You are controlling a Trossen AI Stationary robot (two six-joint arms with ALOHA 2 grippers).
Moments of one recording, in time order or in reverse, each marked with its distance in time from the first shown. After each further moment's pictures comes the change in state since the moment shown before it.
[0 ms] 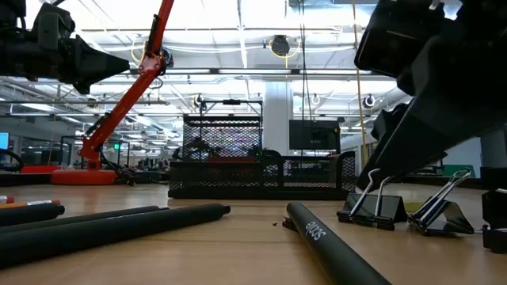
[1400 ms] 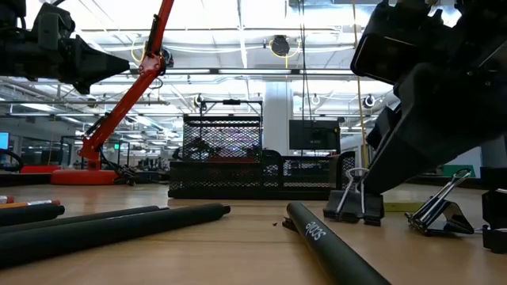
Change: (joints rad) left arm 0.000 0.000 0.000 0.000 0.000 0.001; right arm -0.005 0.034 0.000 0.059 -0.030 -0.033
